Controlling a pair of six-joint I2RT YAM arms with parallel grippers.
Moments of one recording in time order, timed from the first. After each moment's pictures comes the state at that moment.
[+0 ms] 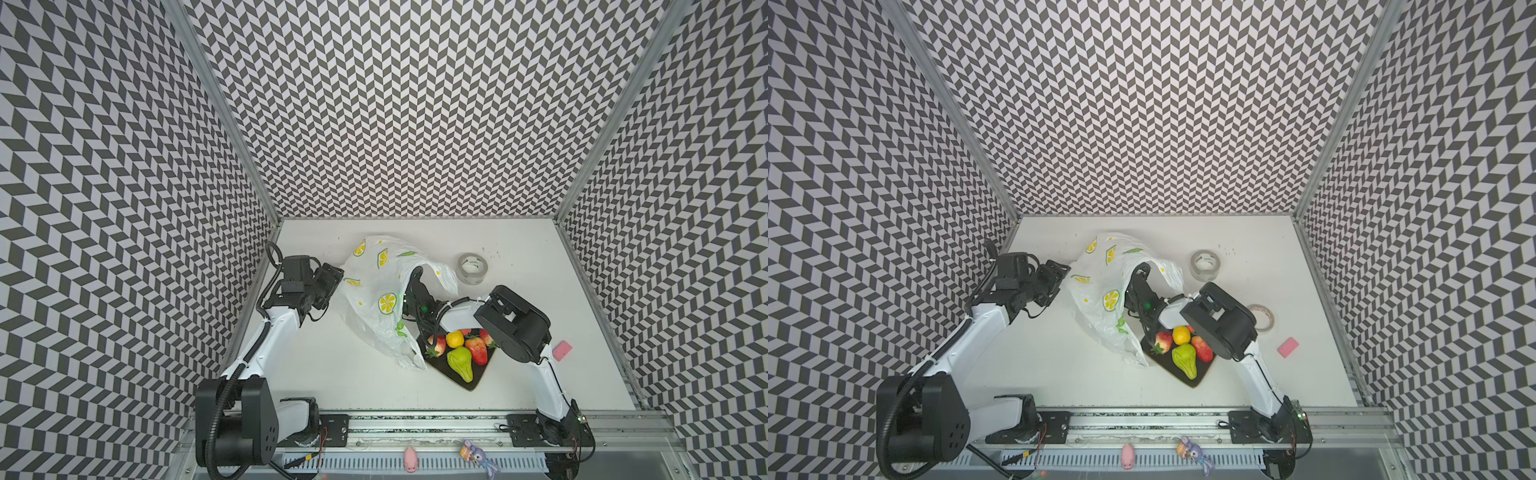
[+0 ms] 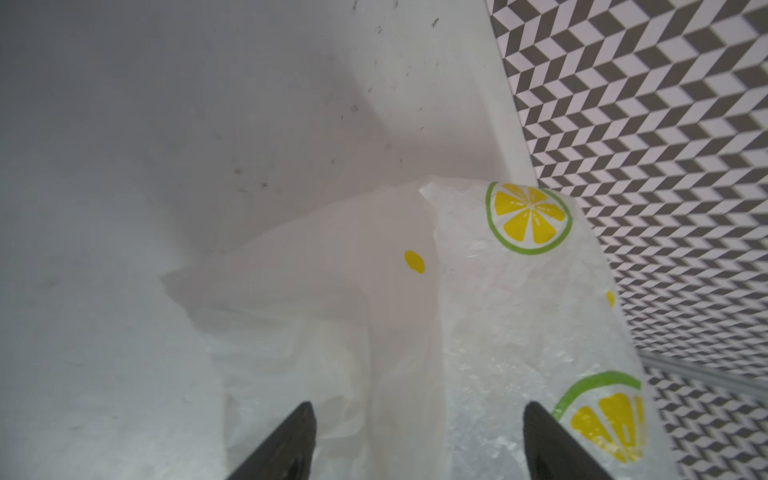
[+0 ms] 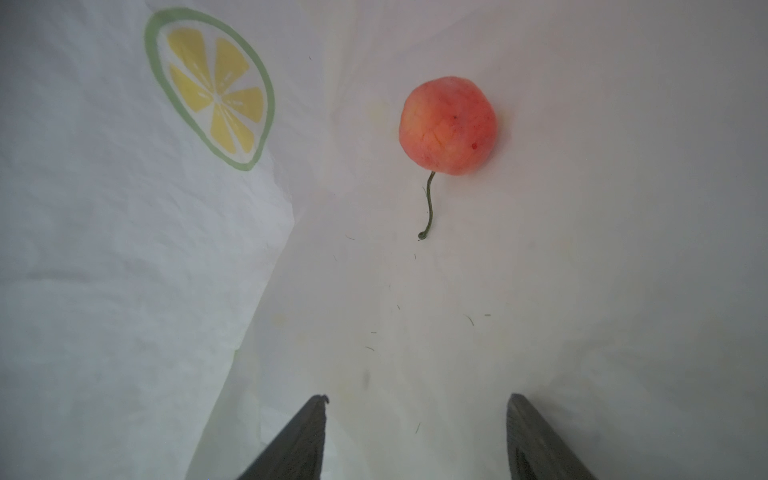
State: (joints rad) left arm 0.01 1.26 0.81 -0.28 0.31 -0.99; right arm 0.85 2.18 1.19 0.56 0.00 1.17
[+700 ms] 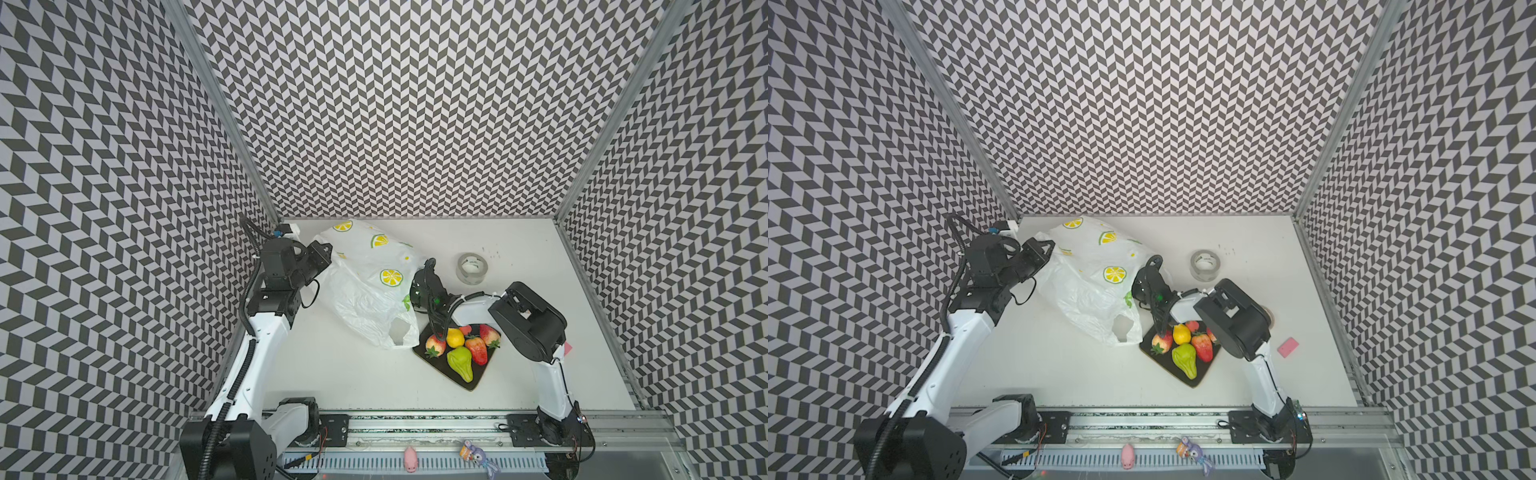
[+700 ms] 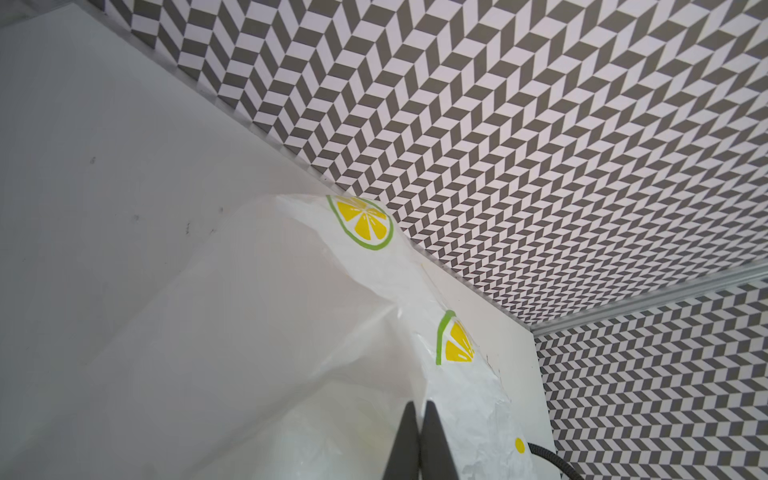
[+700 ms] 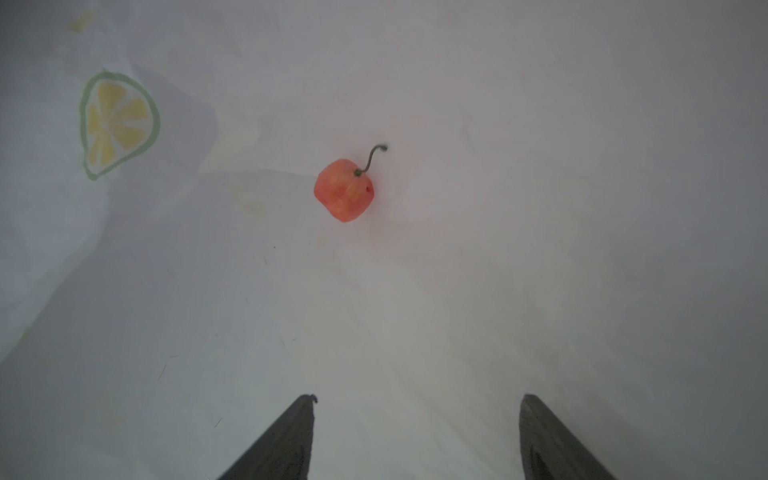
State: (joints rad) left arm 0.02 1.11 0.95 -0.19 0.36 -0.71; right arm 0.76 2.10 1.13 0.56 -0.06 1.15
